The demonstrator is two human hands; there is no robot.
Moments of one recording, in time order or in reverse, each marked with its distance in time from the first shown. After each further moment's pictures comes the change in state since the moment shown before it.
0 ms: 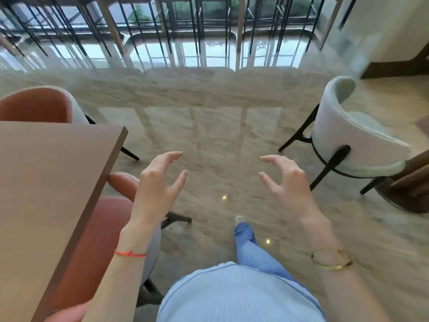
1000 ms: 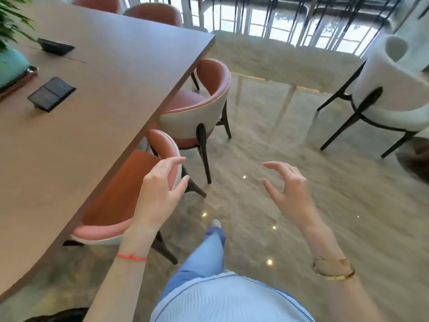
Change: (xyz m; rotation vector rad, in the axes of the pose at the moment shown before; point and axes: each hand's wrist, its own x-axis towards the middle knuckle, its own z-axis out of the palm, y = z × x) left_hand -0.721 0.093 -0.190 0.057 0.122 -0.290; right_hand -0.654 -0.160 -0.011 0.041 -0.232 -0.184
